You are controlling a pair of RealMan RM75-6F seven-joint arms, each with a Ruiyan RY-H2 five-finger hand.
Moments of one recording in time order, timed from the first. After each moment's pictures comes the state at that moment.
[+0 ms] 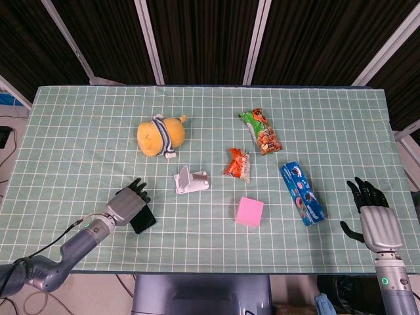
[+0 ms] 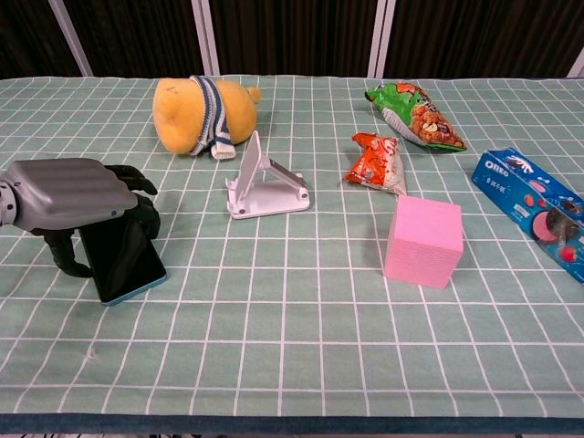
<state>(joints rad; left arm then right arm) -0.78 -1.35 0.07 -1.60 1.16 0.76 0.68 0.15 -1.15 0.10 -1.70 -1.38 1.39 -0.19</state>
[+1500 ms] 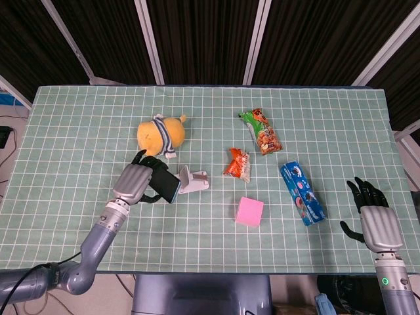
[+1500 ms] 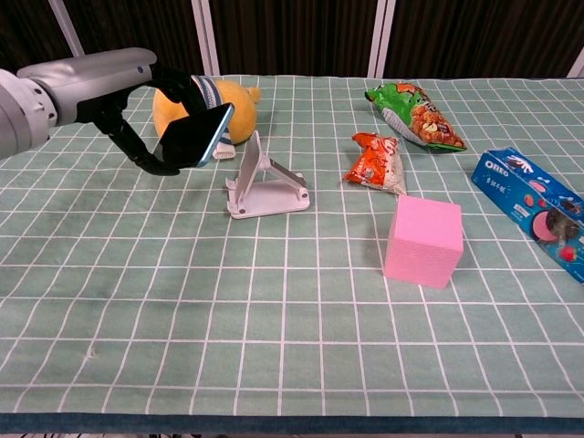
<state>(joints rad) -0.73 -1.48 -0.21 -1.75 0.97 1.10 0.46 0.15 -1.14 0.10 -1.70 -1.38 1.39 -0.18</state>
